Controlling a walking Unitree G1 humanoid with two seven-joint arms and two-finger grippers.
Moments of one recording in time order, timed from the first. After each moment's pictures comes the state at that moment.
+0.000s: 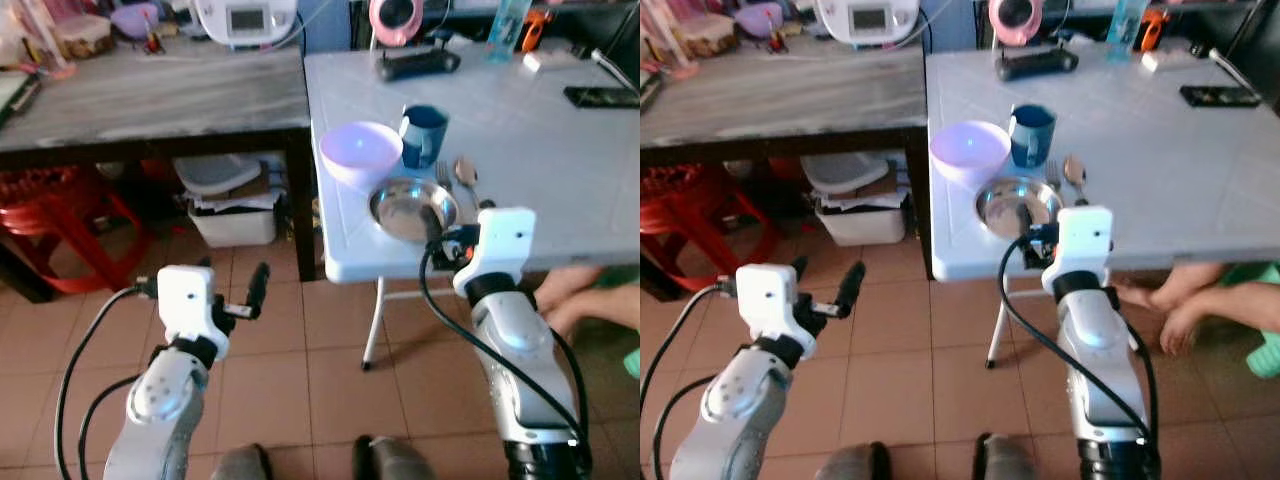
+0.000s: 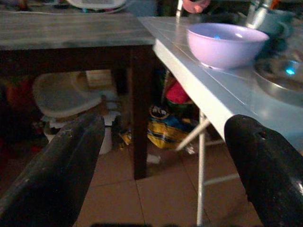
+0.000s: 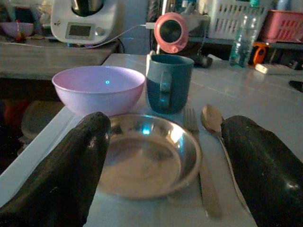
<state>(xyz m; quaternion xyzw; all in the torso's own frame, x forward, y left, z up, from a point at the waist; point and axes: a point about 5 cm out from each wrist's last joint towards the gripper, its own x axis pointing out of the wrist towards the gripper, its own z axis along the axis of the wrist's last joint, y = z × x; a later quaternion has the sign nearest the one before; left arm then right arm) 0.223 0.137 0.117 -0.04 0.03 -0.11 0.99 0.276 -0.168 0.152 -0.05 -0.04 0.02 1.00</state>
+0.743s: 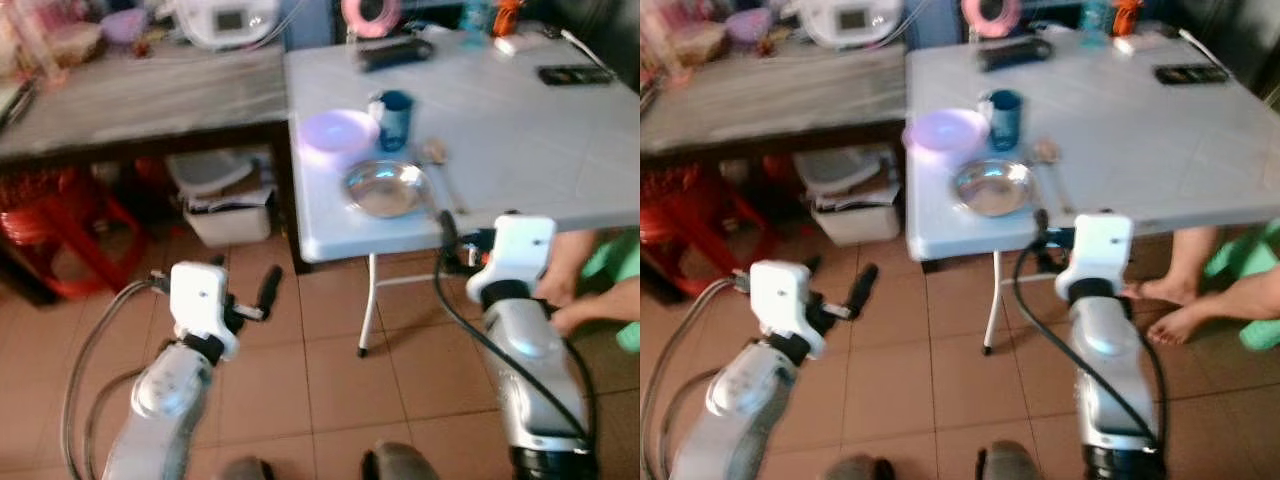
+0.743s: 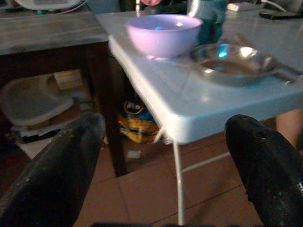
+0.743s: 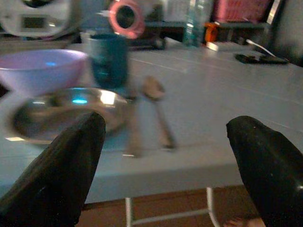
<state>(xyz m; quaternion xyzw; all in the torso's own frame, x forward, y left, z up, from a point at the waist) 0.227 0.128 0.117 -0.04 0.02 -0.15 0.99 0.271 -0.188 0.149 -0.05 -0.03 -0.05 1.00</state>
